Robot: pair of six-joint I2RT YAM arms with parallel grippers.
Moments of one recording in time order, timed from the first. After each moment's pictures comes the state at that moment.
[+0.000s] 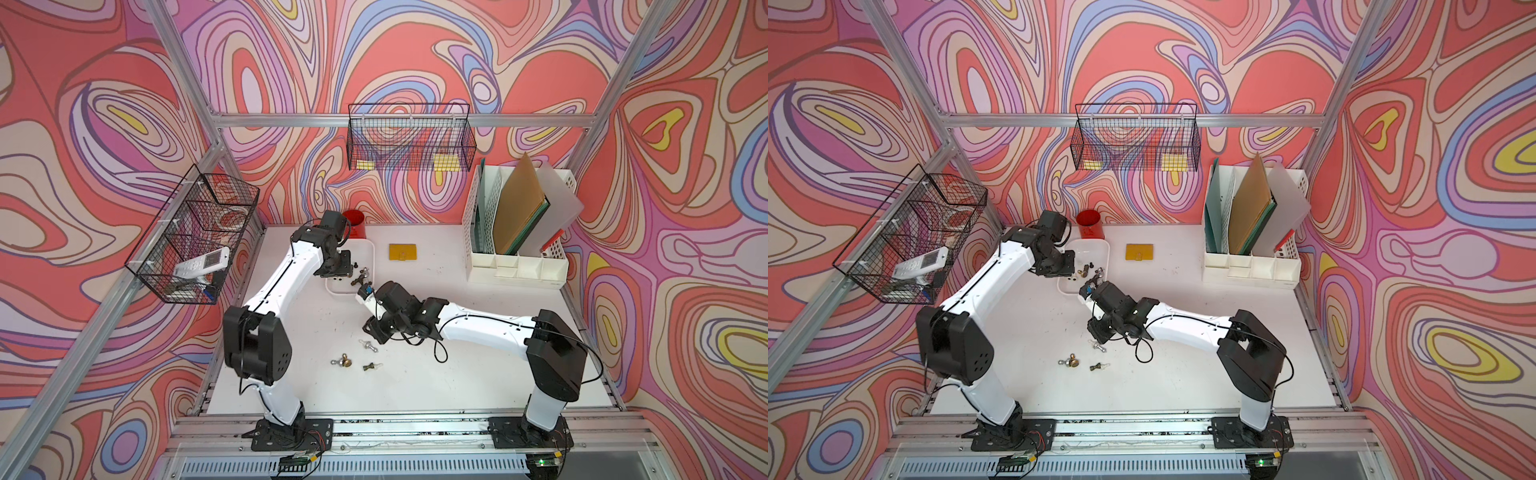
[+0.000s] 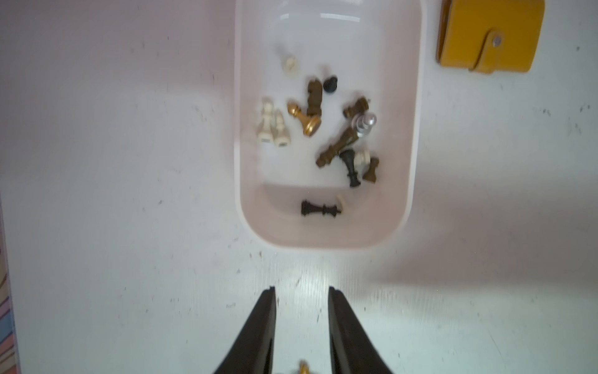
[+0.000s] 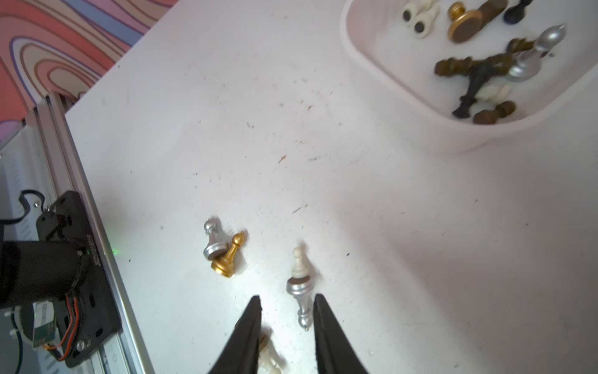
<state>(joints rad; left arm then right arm) -0.26 1.69 1.58 -1.09 -0.06 -0.32 1.00 1.79 1.26 -0.32 -0.14 0.18</state>
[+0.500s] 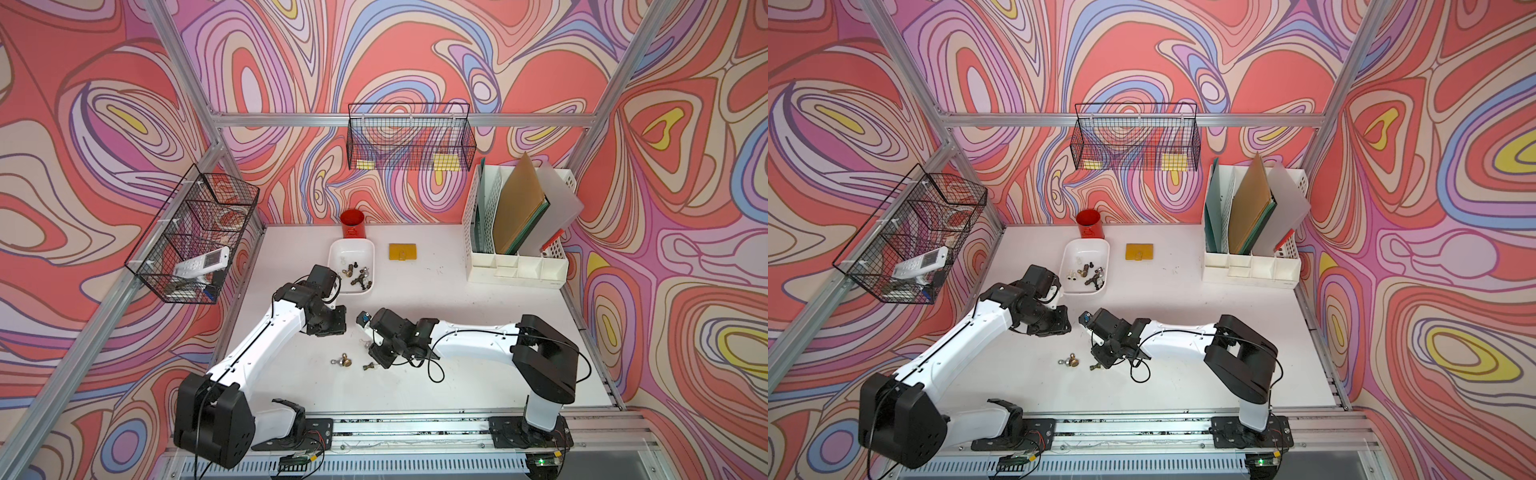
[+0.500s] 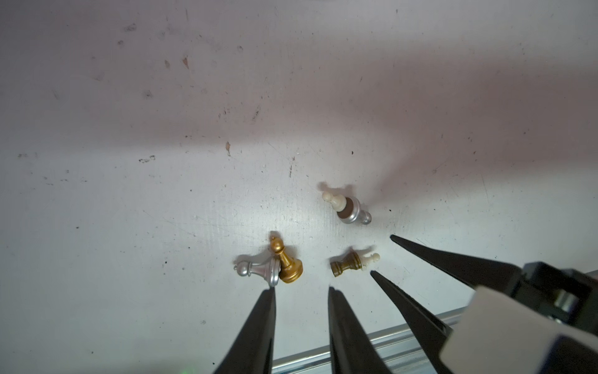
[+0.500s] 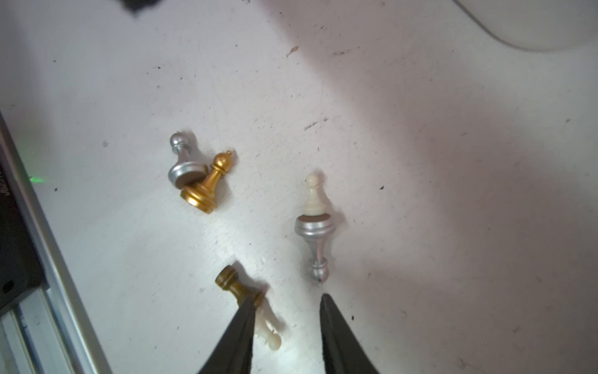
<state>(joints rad) -0.30 1.26 0.98 -1.01 0.19 -0.40 1.08 1.85 1.17 -0.30 -0.02 0.15</state>
